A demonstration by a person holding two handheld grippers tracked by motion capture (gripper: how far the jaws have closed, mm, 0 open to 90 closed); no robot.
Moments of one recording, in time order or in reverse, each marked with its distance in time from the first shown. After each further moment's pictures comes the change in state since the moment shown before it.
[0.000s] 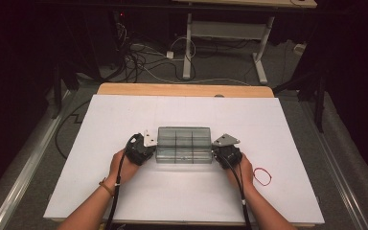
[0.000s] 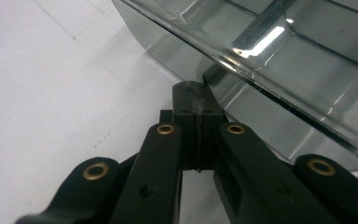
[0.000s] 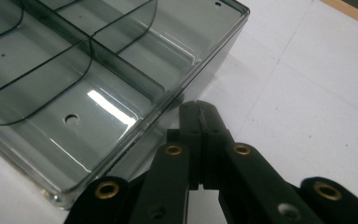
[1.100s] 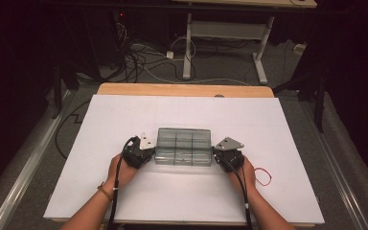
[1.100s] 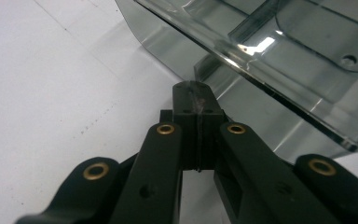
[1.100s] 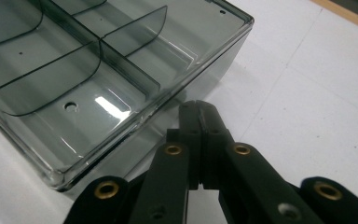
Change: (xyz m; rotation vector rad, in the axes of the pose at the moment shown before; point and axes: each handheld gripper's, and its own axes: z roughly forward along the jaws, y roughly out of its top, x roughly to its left) left arm -0.002 -0.008 -0.006 -0.021 0.002 0.016; right arm 0.000 -0.008 -0.005 -0.048 0.037 -0.019
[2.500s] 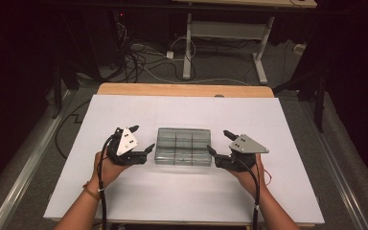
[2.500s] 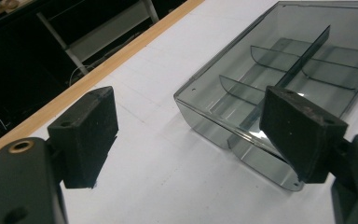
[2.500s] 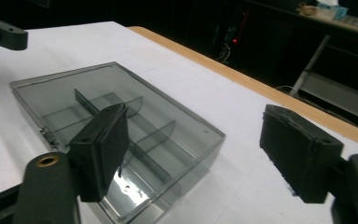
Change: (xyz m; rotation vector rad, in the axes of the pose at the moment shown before) left arm 0.011 -0.001 -0.064 -0.325 0.086 0.086; right arm -0.011 0.017 -0.056 -0.362 0.085 -0.004
